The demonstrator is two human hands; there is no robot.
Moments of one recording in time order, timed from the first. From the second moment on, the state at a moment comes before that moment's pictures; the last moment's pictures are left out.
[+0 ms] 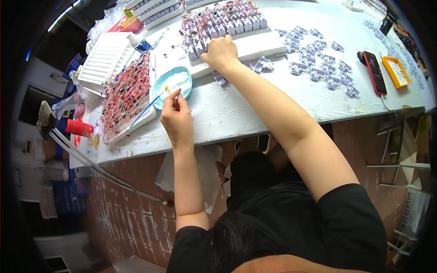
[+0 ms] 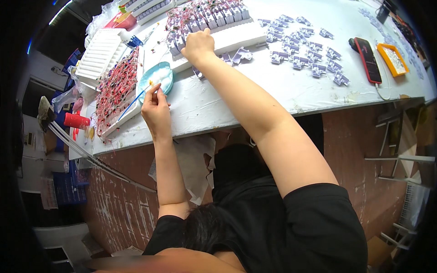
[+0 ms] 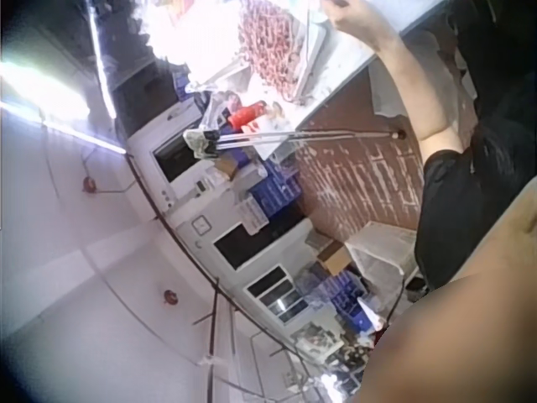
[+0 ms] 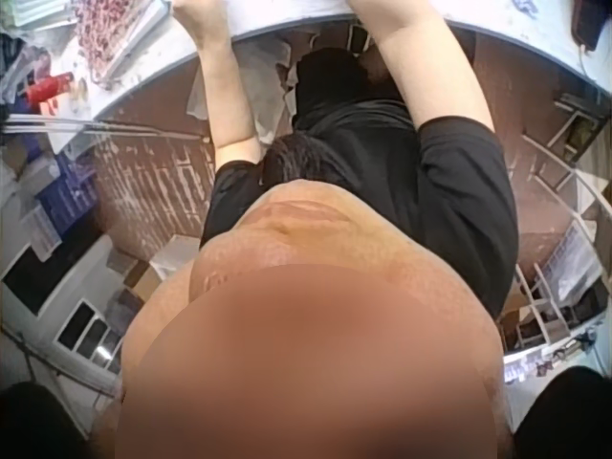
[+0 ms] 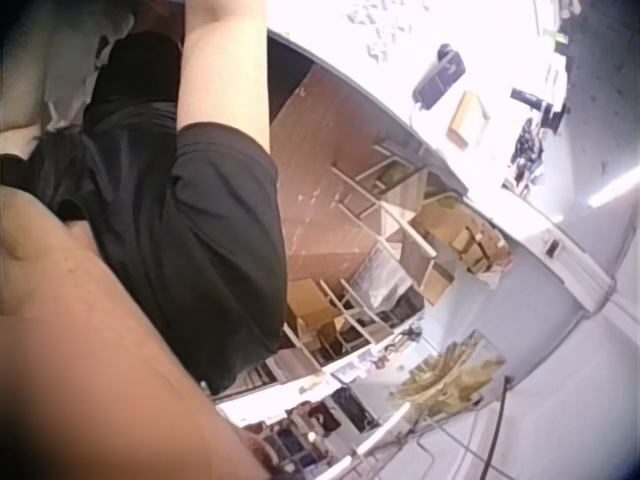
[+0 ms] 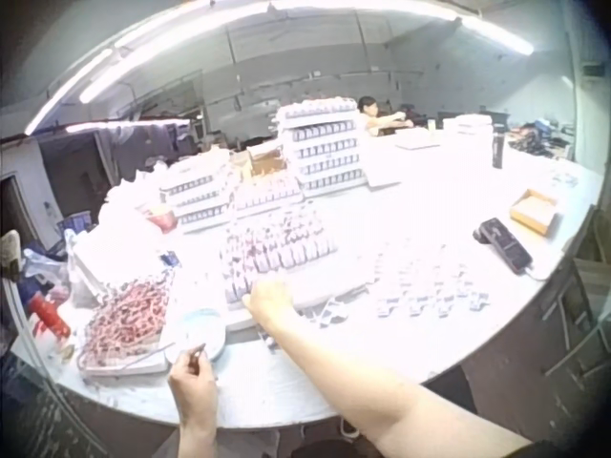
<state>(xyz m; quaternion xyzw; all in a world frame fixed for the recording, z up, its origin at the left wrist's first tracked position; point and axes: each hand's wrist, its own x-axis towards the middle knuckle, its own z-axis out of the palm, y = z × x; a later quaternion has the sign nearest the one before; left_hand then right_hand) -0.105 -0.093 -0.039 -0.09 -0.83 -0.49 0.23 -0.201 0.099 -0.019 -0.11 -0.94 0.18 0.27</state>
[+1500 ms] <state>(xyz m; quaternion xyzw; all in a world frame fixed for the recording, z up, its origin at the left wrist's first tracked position) -0.027 -0.015 -0.052 -0.41 -0.81 -0.32 0.27 0.053 0.301 -0.032 -0.02 -0.93 0.12 0.35</state>
